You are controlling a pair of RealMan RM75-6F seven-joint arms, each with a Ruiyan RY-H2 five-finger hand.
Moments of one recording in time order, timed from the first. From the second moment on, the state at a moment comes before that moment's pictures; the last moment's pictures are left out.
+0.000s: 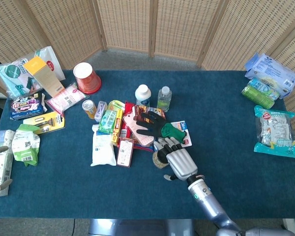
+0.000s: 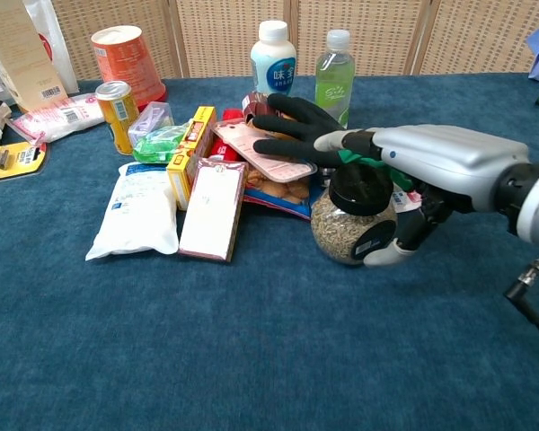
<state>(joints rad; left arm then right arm) -0.03 -0.77 0.01 -1.92 1.56 1.50 -0.01 0.53 -1.56 0.19 -1.85 -1.17 1.04 -0.65</state>
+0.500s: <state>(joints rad) -0.03 -0.78 0.02 -1.92 1.56 1.49 -0.01 0.55 -1.63 0.15 -1.65 -1.24 1.07 -0.51</state>
